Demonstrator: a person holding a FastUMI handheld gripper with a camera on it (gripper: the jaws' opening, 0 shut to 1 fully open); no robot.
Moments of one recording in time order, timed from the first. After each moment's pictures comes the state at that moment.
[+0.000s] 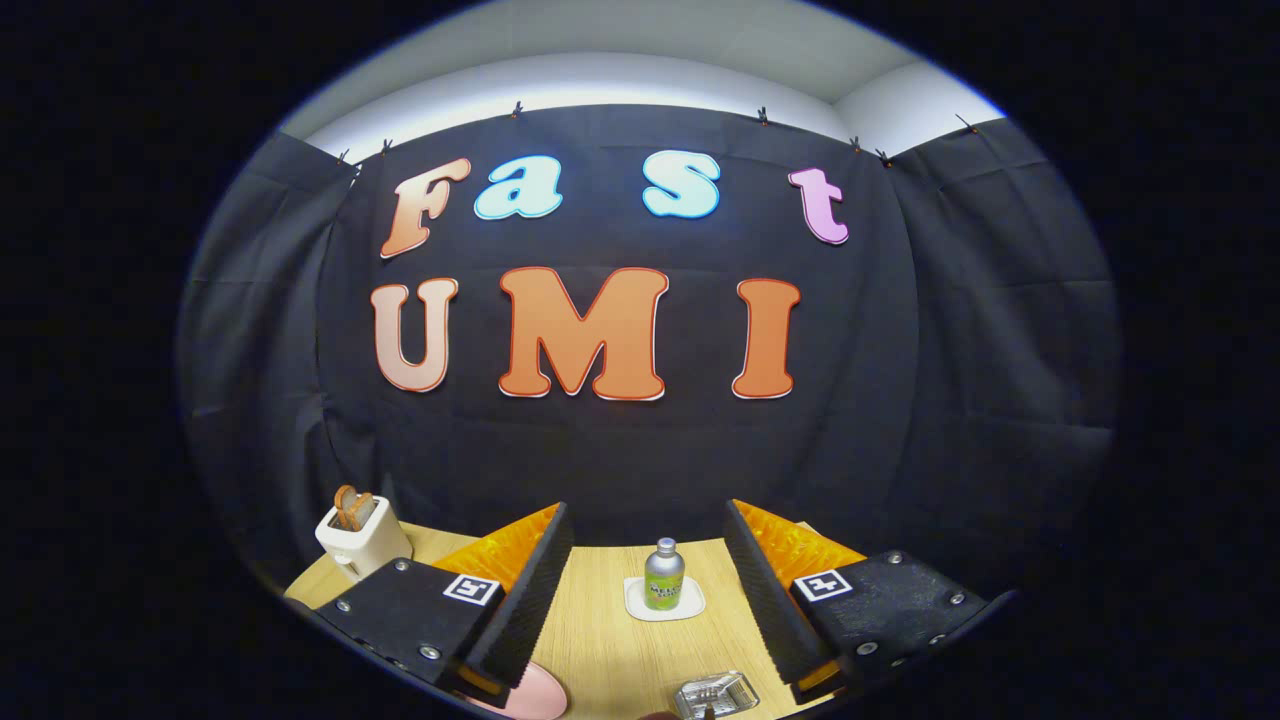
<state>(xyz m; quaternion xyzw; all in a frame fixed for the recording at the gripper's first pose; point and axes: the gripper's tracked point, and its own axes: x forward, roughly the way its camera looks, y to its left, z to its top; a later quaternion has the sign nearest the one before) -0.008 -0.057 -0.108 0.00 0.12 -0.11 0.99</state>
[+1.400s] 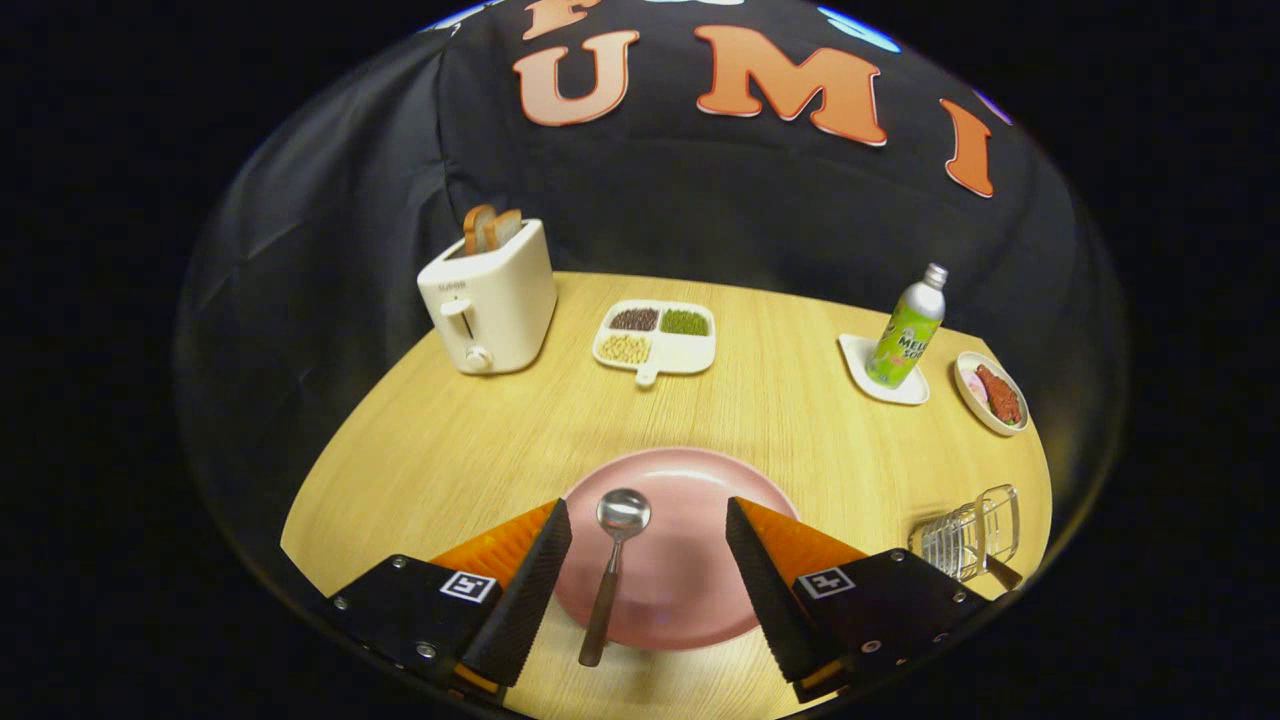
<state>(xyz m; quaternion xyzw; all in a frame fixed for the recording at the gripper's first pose) -0.112 0.173 -0.392 -0.02 0.47 0.08 0.88</state>
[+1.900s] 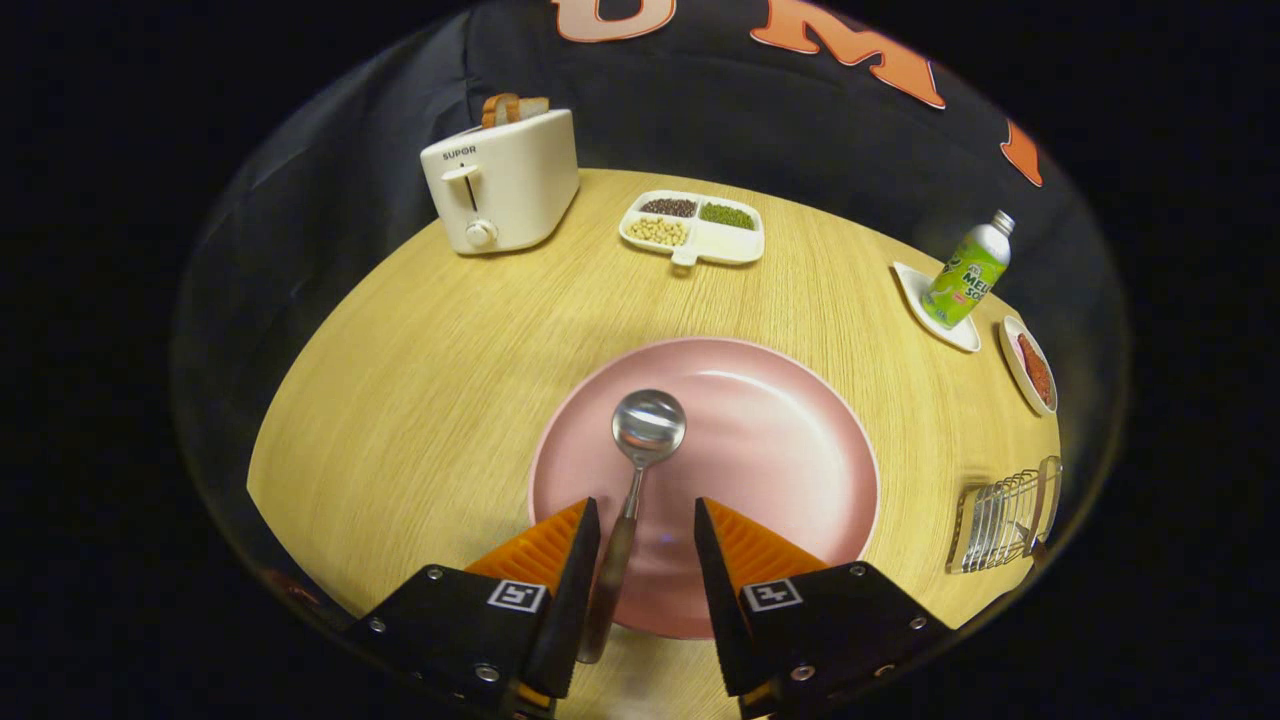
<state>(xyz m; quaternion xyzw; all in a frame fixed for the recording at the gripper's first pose) -0.152 0.182 -0.457 -0.06 0.57 0.10 0.82</state>
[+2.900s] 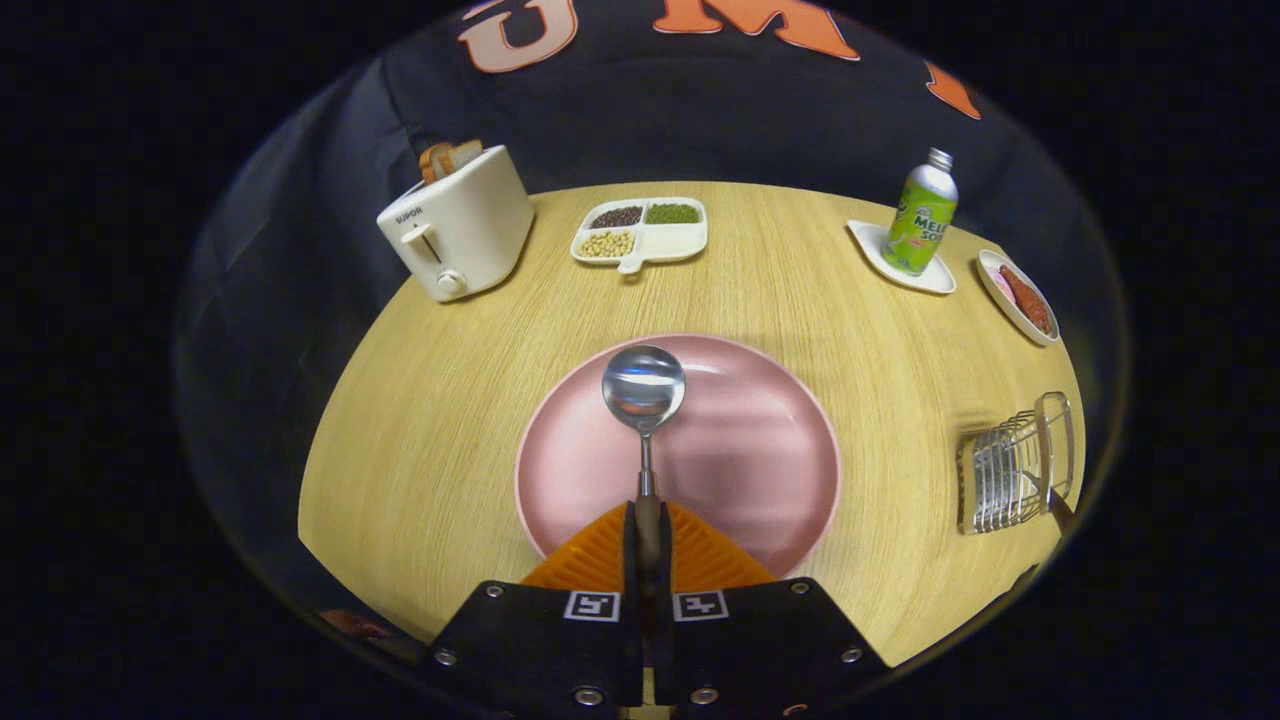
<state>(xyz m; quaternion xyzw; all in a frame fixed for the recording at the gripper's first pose) -0.148 0.148 -0.418 0.05 0.56 0.06 0.83</state>
